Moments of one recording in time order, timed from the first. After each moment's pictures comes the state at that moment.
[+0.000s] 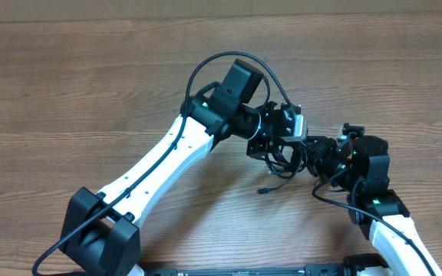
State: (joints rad) left arm -0.65 1.75 1.46 -0.61 0.85 0.82; right arm 0.09 1.04 0.42 0.05 -0.54 1.12
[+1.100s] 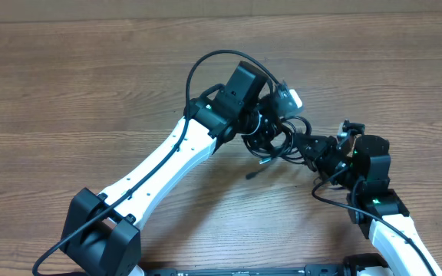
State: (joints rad) left arm -0.66 1.75 1.46 -0.60 0.36 0.31; right arm 0.09 1.04 0.42 0.13 -0.56 1.10
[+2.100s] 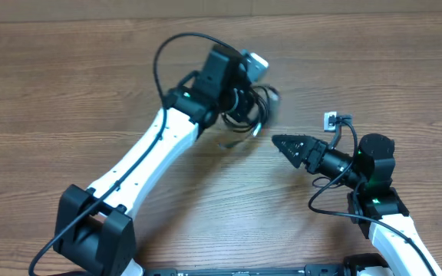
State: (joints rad) left arm -0.54 1.75 1.46 -0.51 0.17 0.10; right arm 0.09 1.05 0.42 0.27 -0.85 0.80
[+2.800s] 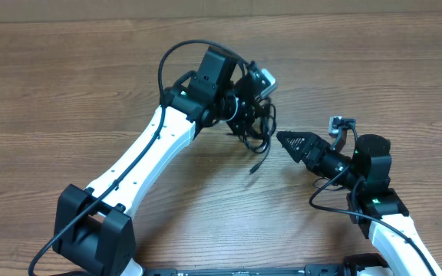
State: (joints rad) left arm -0.52 1.75 1.46 -0.63 0.50 0.29; right arm 0.09 1.05 0.42 0.14 -0.69 0.86
